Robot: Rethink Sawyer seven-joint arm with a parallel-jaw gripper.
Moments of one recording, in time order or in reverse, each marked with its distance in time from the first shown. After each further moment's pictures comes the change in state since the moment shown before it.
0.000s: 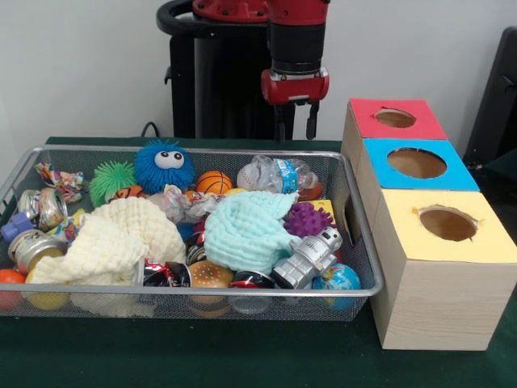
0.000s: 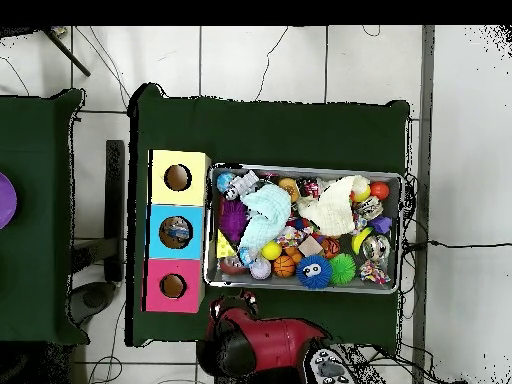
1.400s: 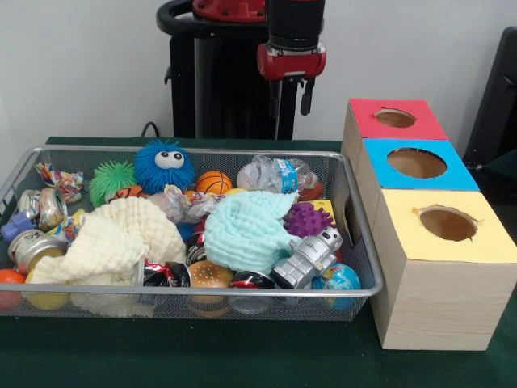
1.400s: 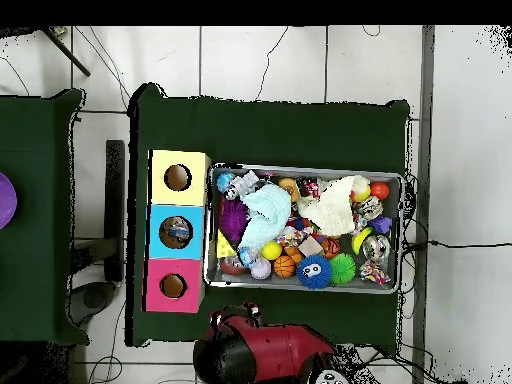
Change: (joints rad) arm -0.011 -0.127 0.015 0.045 0.000 0.185 0.000
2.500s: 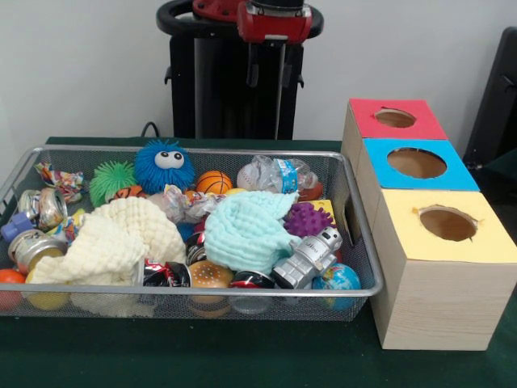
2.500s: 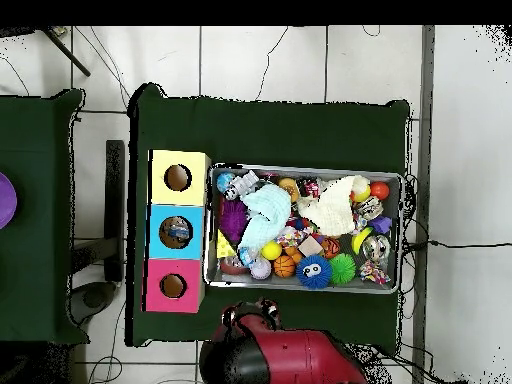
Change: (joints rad) arm -0.060 -0.226 0.028 0.002 -0.001 0.186 0.000
